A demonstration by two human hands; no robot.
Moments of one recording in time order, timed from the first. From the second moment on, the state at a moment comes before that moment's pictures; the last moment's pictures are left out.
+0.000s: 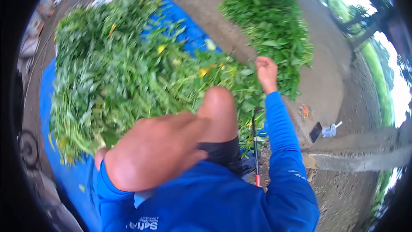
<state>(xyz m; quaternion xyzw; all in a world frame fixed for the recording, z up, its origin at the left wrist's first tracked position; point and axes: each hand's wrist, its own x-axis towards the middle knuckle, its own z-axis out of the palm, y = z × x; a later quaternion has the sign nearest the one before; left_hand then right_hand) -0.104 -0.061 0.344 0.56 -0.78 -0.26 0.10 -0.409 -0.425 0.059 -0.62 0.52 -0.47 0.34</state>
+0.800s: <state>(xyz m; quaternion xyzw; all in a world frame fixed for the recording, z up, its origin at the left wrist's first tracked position) 0.136 -0.041 0.148 0.80 -0.46 -0.20 0.32 -0.077 -0.305 -0.154 -0.82 0.41 -0.10 0.38</state>
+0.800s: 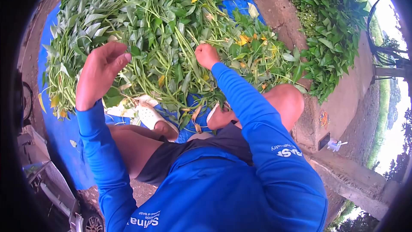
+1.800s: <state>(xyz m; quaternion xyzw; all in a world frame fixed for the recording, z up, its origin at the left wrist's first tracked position) 0.146 -0.068 0.137 0.85 -0.43 -0.27 0.12 0.029 -0.583 -0.205 -0.81 0.52 0.10 0.24</state>
